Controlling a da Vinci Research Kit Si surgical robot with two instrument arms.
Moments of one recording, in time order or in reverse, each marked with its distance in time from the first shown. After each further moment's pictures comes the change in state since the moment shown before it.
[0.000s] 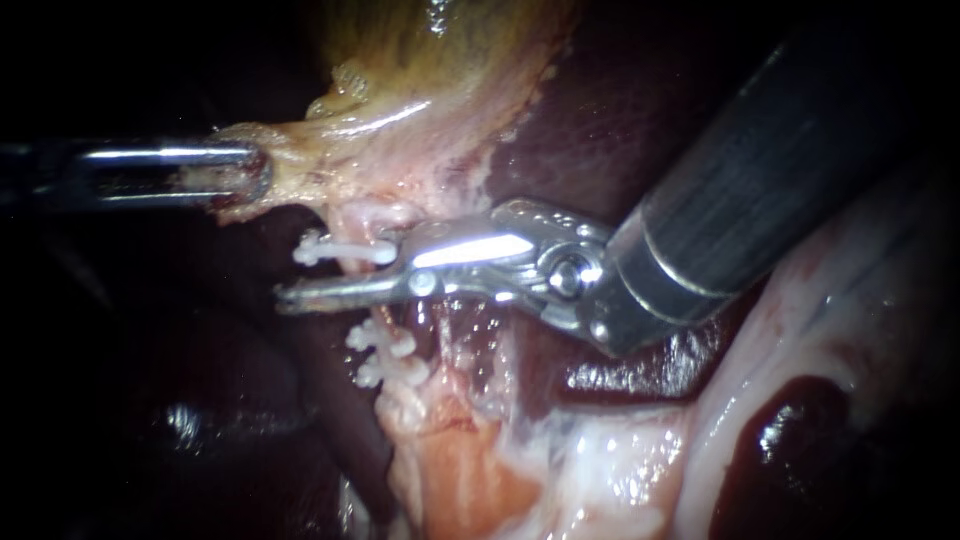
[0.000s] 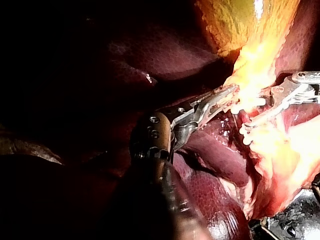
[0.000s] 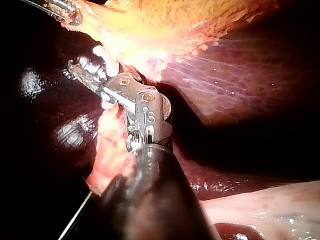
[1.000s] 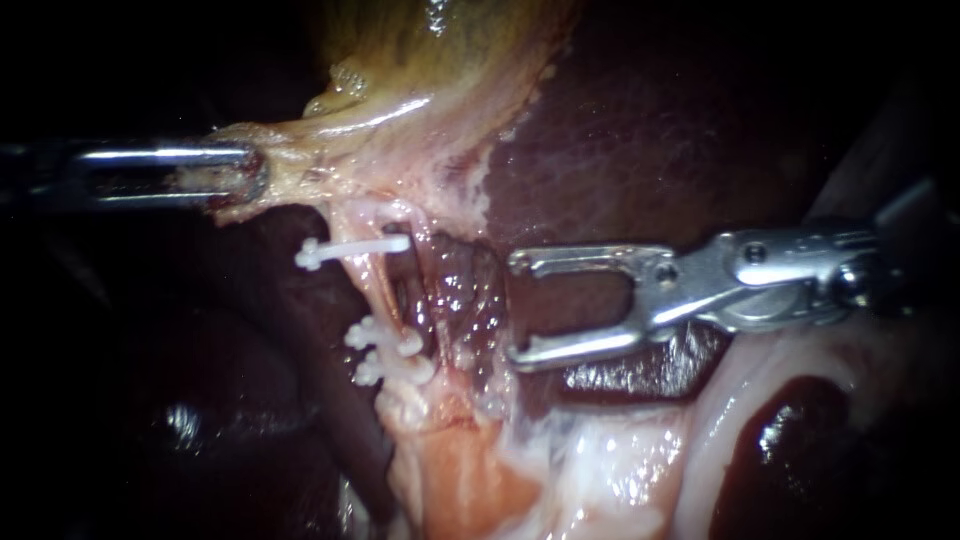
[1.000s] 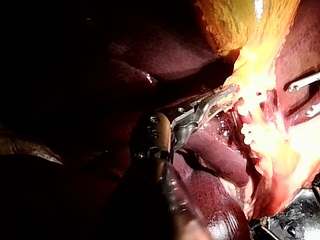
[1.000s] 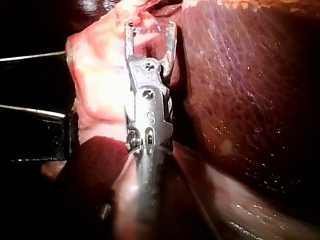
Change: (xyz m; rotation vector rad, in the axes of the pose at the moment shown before) right arm -0.003 -0.003 -0.019 0.000 -0.072 -0.459; left arm 0.000 0.000 0.000 -0.001 0.000 0.001
